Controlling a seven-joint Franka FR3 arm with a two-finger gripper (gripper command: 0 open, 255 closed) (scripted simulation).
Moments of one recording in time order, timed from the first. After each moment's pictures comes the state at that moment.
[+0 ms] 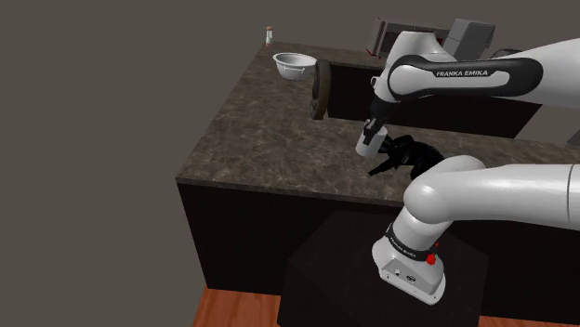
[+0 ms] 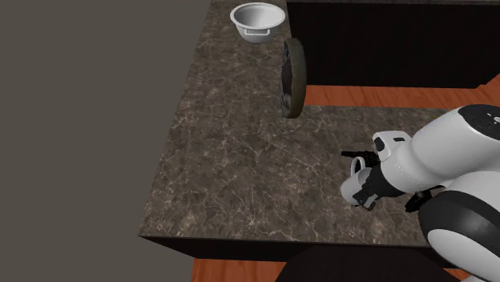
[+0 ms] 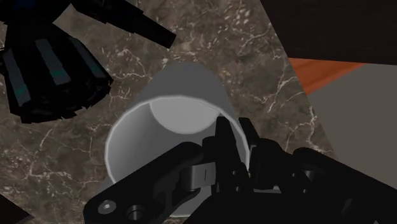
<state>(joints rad) -0.23 -0.95 -0.27 -2.84 -0.23 1.98 -0.31</state>
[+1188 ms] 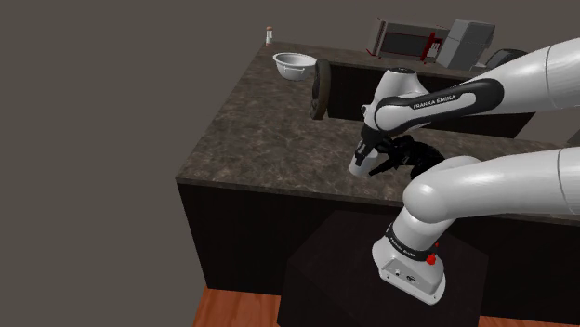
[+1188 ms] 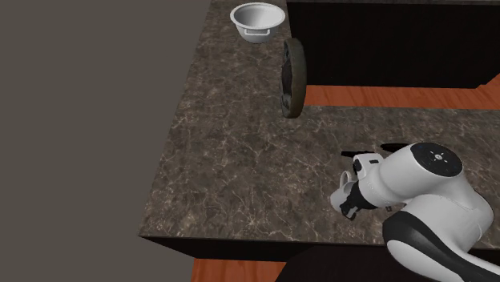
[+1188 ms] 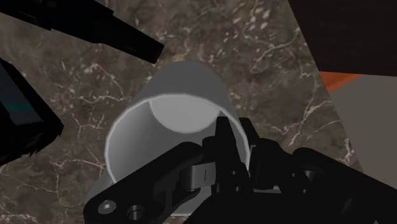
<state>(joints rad) -0.26 -0.80 -0.33 -3.02 -0.30 2.31 -0.31</state>
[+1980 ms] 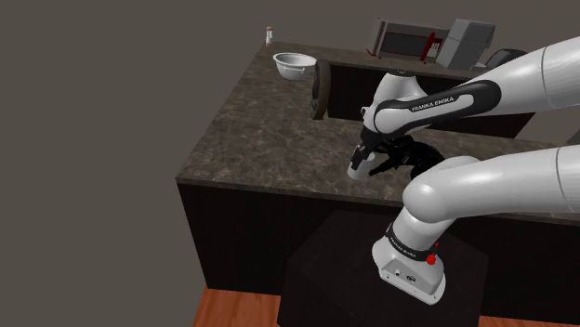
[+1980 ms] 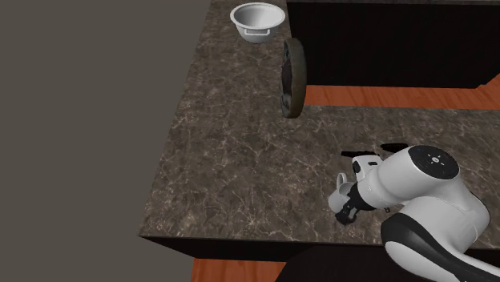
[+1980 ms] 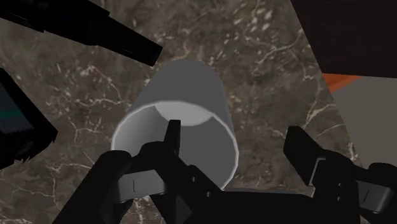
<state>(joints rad) -0.26 -0.78 -0.33 -3.04 -0.31 2.34 -0.30</state>
